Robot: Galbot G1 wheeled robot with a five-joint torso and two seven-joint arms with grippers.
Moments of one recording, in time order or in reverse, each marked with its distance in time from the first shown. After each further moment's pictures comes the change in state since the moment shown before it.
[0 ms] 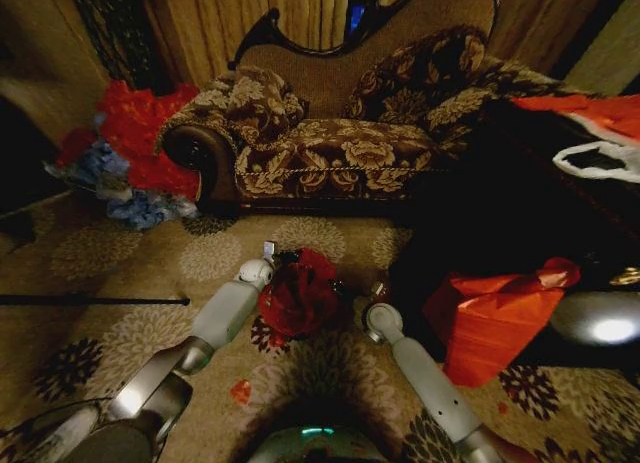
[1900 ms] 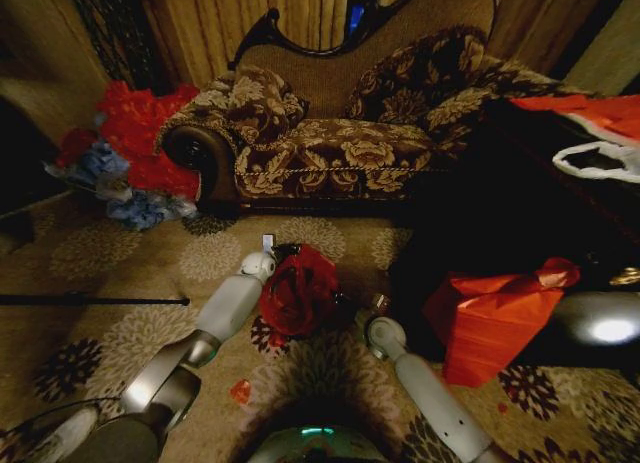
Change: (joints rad) left arm 0.015 -0.007 -0.061 -0.095 -0.045 0.003 -0.169; right arm -0.093 -0.047 -0.009 0.072 -0.168 0.014 -0.046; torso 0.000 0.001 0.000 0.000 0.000
